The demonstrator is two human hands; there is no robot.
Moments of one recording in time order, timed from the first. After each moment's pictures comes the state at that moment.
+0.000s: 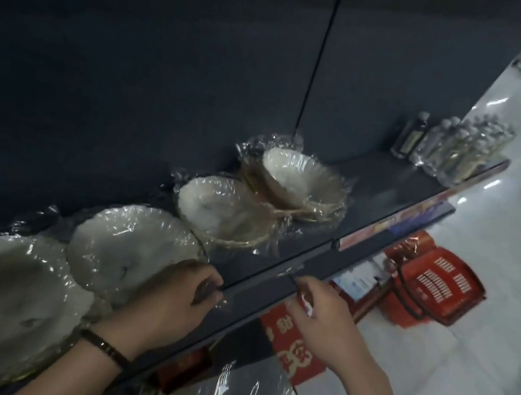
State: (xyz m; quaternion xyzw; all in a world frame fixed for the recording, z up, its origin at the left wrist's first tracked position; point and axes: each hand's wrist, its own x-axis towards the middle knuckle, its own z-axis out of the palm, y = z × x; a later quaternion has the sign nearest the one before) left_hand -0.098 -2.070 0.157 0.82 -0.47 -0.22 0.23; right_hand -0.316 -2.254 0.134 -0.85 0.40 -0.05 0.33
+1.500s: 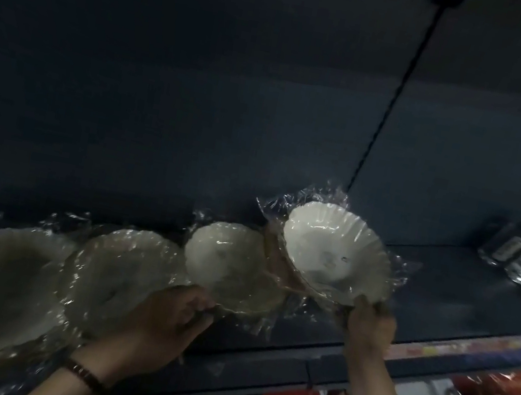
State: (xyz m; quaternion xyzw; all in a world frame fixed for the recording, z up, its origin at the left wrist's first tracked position) left_hand -0.101 -2.161 0.151 0.88 -0.28 -0.18 0.34; right_hand -0.205 -2.481 0.116 -0.57 0.56 -0.29 0.53
